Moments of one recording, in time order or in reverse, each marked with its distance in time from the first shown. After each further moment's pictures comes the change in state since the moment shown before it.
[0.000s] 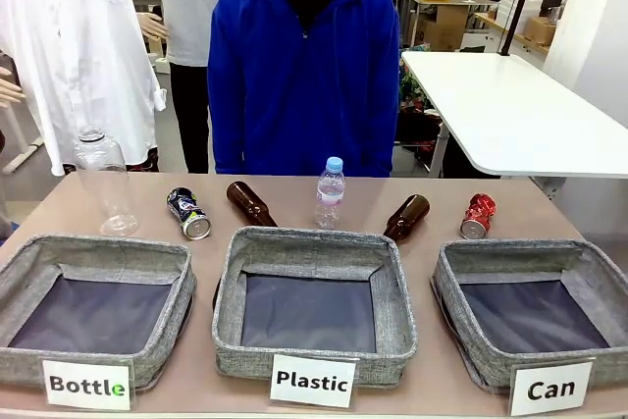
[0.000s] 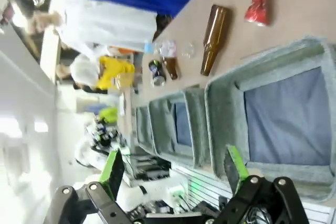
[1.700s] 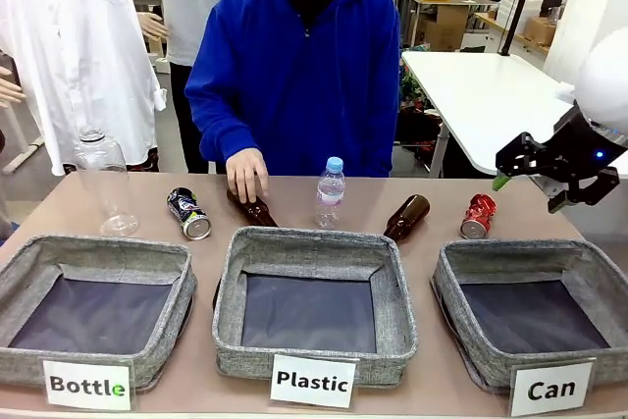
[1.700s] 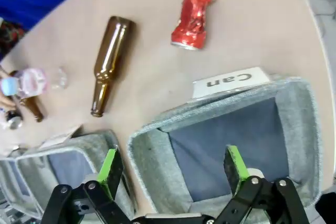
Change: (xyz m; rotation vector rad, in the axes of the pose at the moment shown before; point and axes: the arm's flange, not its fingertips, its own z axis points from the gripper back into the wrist) left arm 0.000 0.001 -0.001 0.021 0.008 0.025; right arm 0.008 0.107 -0.211 -0.897 -0.036 0.163
